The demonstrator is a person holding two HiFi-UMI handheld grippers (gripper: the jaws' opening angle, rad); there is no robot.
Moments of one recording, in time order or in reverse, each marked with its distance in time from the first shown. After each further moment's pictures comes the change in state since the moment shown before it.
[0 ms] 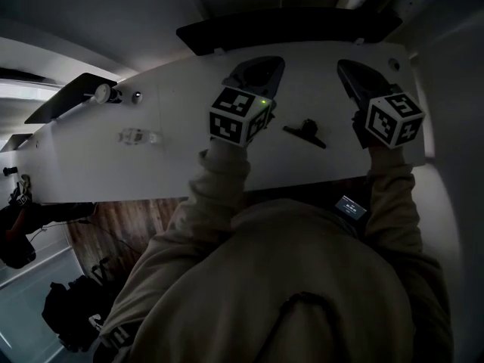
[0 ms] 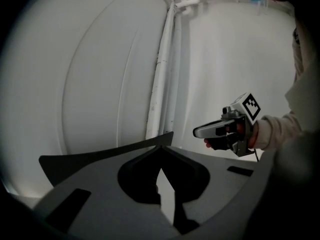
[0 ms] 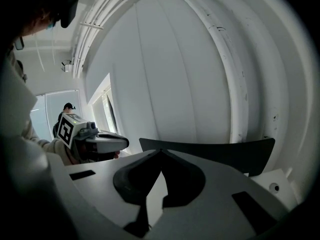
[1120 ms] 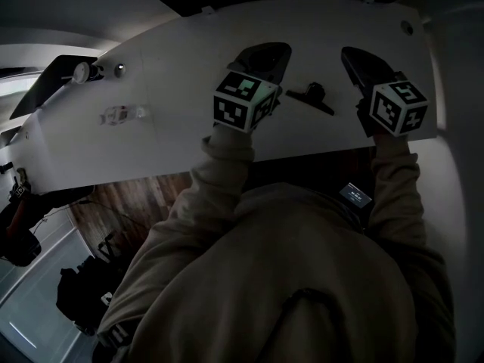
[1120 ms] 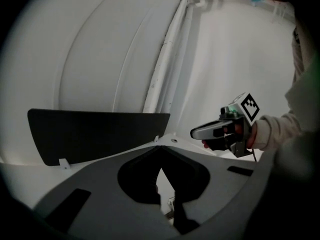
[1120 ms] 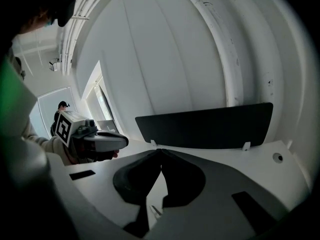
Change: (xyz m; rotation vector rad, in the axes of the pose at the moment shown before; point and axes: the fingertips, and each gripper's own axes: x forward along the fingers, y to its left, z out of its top) left arm 0.018 -0.007 -0.101 -0.117 0.117 -0.064; right arm 0.019 -0.008 -0.102 0.100 0.148 -0.042
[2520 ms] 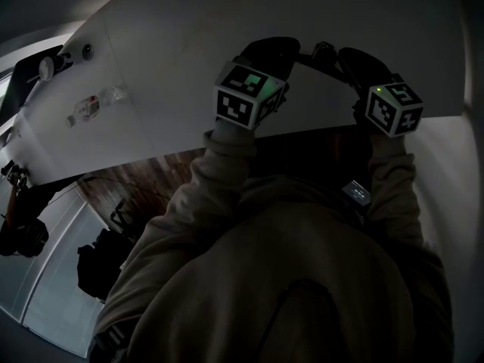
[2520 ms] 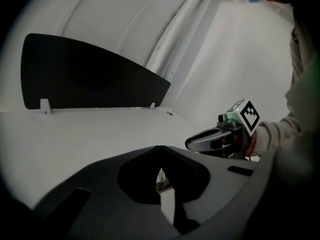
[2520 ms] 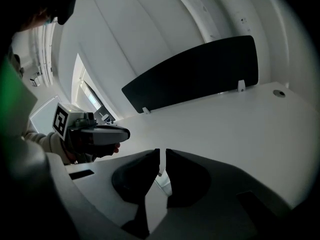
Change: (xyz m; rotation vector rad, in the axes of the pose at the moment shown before) left arm 0.050 -0.017 -0.152 -0.147 0.203 -0.091; right arm 0.031 -0.019 -0.184 0.221 0.203 -0.014
